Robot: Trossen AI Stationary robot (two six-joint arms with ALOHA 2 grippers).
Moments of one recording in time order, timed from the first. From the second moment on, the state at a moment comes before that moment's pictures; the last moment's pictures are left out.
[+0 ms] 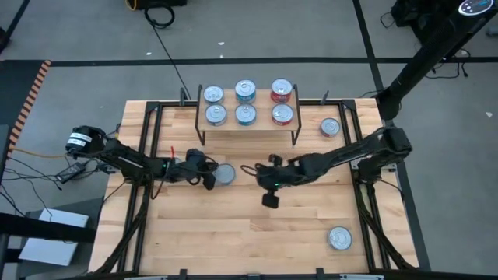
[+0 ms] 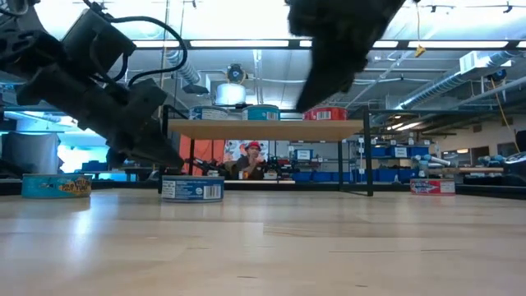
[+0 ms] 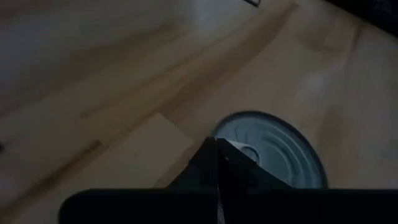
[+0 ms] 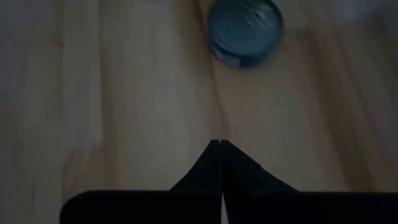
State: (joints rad) left arm -0.13 1.32 0.26 0.48 -0.51 -0.65; right arm 0.19 1.69 1.18 -0.44 0.18 0.33
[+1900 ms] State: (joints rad) left arm -0.10 1.62 0.37 0.69 -0.38 -0.50; right arm 0.18 1.99 1.19 0.04 0.16 0.12
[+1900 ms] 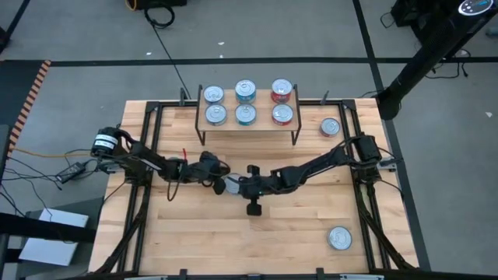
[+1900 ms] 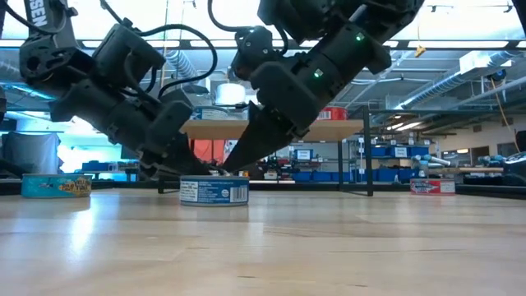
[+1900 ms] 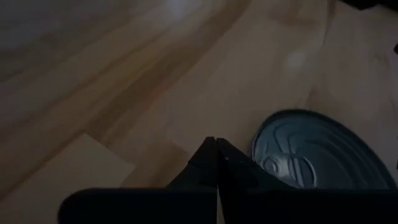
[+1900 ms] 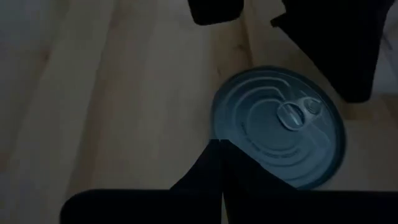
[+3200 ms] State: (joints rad) left arm -0.11 1.63 0.40 0.70 -0.29 -0.56; right arm 0.11 1.94 1.20 0.10 0.10 0.27
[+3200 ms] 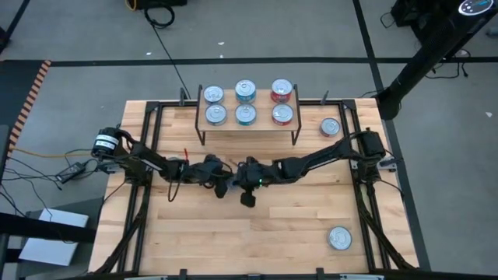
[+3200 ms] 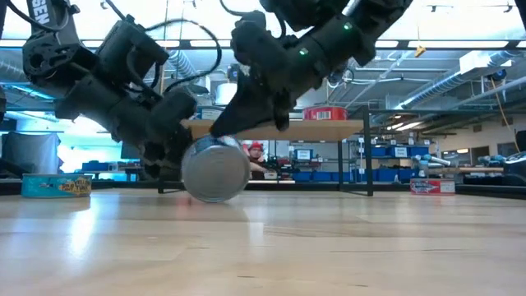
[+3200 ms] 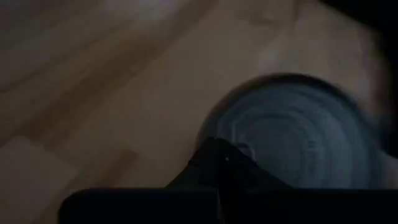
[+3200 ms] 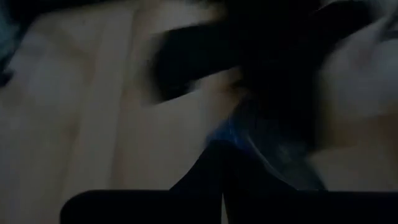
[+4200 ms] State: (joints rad) left arm -0.20 1.63 0.40 0.79 -0.21 -0.59; right arm 0.04 1.91 1.20 0.05 0.11 0.40
